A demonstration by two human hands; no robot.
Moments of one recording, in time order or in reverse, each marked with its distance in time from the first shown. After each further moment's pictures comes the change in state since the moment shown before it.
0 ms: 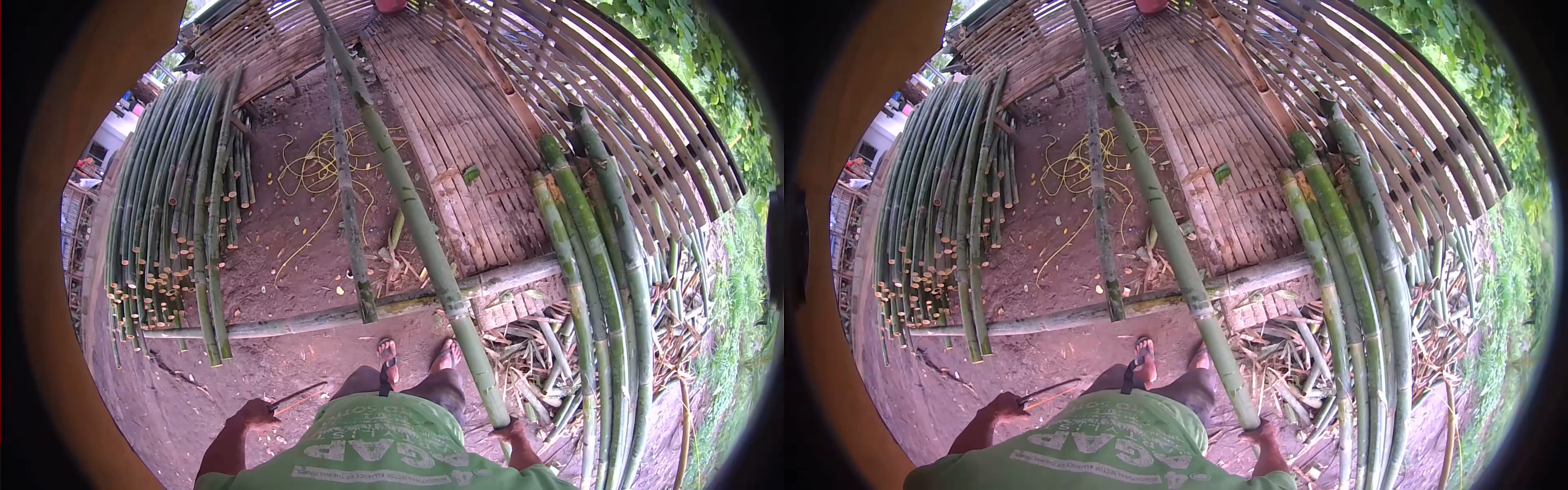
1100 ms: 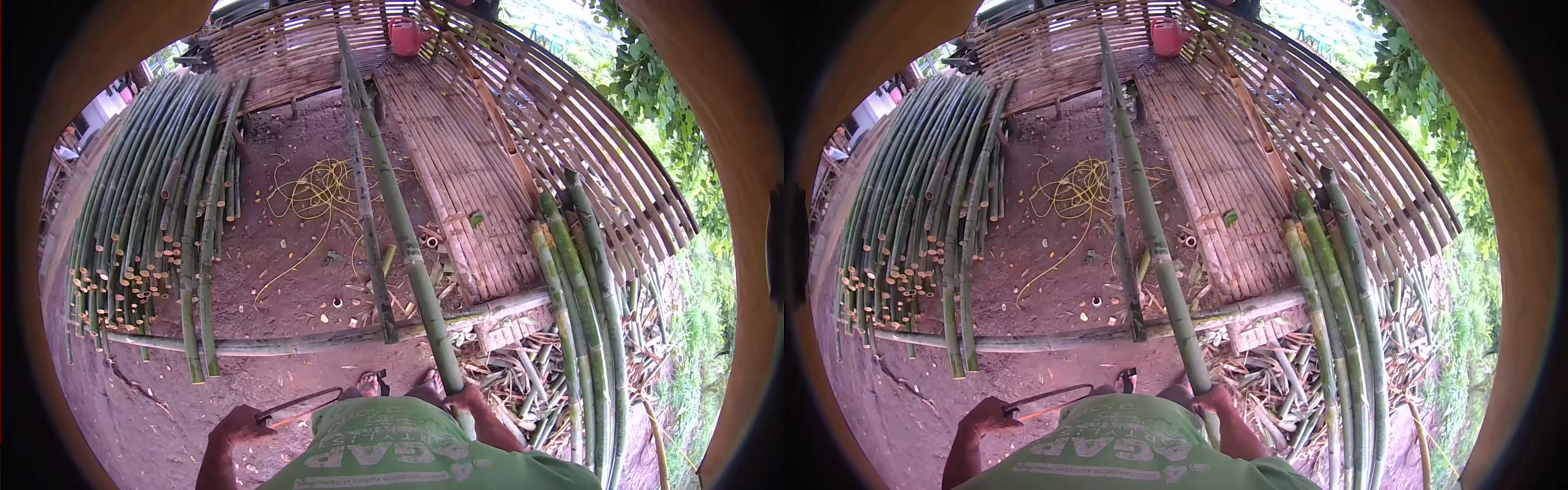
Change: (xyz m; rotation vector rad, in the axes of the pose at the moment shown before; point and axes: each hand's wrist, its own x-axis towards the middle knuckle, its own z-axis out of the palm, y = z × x) left_hand -0.023 -0.088 -0.037 -0.349 0.186 0.243; right_hand -0.070 -0.299 0.024 -0.238 0.152 -0.148
